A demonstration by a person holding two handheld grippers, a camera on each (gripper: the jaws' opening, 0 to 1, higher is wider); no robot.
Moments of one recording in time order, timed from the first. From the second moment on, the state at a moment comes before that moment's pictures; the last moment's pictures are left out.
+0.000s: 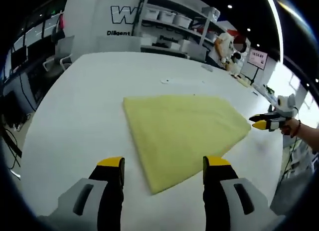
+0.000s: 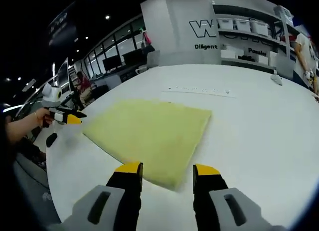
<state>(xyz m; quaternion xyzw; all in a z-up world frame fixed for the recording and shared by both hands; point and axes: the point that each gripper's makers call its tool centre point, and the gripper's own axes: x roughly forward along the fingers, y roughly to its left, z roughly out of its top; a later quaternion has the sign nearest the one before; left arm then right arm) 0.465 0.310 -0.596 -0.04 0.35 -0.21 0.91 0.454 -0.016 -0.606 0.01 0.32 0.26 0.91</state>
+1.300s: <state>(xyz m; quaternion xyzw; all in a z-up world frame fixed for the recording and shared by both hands) 0.452 0.318 -0.632 -0.05 0.43 -0.19 0.88 0.441 -0.031 -0.626 -0.16 0.33 0.31 0.88</state>
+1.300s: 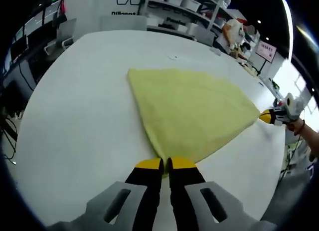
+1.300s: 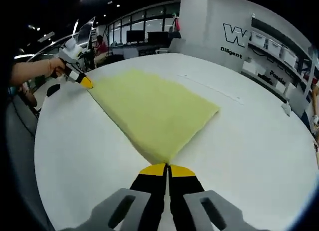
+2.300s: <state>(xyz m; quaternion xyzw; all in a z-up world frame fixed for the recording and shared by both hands) 0.417 0.314 -0.633 -0.06 0.44 -0.21 0.87 0.399 -0.037 -0.636 -0.14 0.37 0.31 0.87</state>
